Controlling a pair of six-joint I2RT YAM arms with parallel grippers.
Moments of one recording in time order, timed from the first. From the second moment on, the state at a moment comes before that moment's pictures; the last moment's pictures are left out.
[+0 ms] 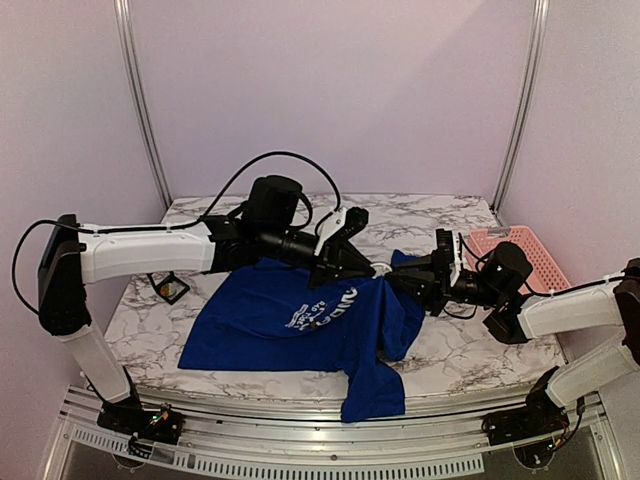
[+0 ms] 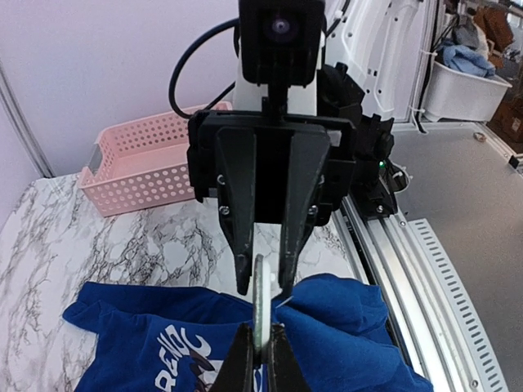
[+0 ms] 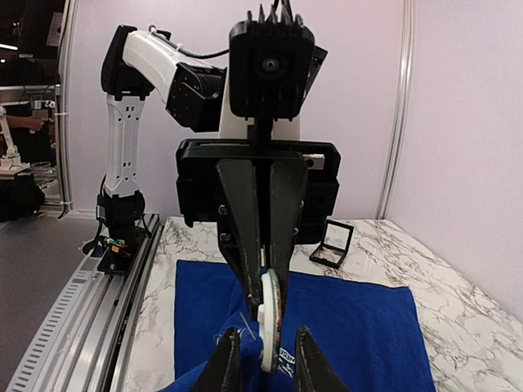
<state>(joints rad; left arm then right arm) -0.91 1.72 1.30 0.03 0.71 0.34 0.65 1.35 0.43 1.11 -0.74 0.07</state>
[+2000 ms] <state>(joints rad) -0.94 1.68 1.21 0.14 0.56 0.49 0.66 1.43 0.50 1.08 -0.67 0.16</state>
